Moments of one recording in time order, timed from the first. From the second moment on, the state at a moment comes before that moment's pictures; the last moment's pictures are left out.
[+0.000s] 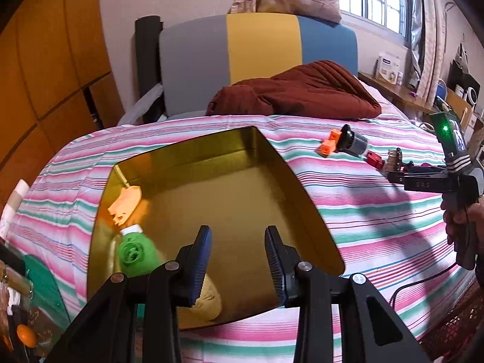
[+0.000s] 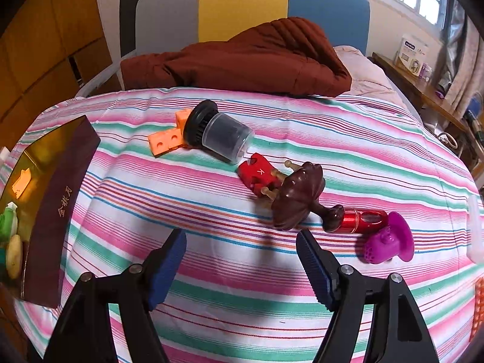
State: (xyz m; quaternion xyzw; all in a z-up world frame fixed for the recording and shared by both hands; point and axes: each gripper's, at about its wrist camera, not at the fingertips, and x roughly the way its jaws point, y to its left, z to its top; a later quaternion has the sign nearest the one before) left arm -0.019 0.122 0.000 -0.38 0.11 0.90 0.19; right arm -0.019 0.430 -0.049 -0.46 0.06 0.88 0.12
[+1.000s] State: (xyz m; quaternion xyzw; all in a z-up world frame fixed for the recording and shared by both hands) left arm -0.129 0.325 -0.038 -0.50 0.13 0.81 0.29; right arm 0.041 0.540 -0.016 -0.33 0.32 0.85 0.27
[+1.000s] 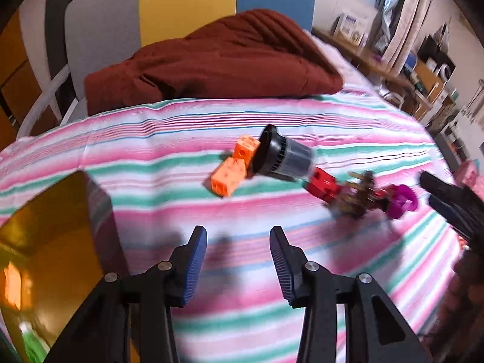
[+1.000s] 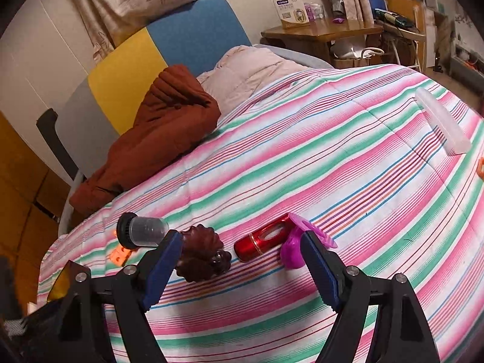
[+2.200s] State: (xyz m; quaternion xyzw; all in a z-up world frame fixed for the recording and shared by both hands) left arm -0.184 0.374 -0.055 -0.49 0.25 0.77 0.34; right arm 0.051 0.553 -0.018 -0.31 0.37 0.84 0.26
